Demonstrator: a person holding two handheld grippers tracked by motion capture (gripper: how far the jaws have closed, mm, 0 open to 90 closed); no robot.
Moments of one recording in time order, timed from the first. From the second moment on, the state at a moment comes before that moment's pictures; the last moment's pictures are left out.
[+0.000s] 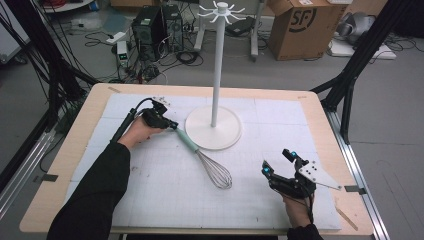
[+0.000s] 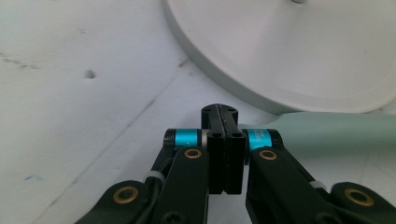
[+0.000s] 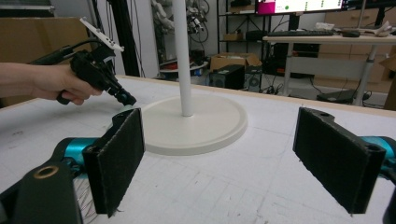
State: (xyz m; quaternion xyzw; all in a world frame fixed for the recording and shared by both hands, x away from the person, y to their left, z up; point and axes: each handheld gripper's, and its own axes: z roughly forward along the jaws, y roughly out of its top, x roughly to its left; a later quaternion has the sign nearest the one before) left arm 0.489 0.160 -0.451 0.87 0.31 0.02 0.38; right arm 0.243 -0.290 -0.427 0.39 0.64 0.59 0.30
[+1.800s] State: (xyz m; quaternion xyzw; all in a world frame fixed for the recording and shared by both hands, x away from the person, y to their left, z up) left arm 0.371 0.175 -0.437 0.80 0.30 -0.02 0.52; right arm 0.242 -0.288 -0.427 0.39 0.64 0.59 0.31
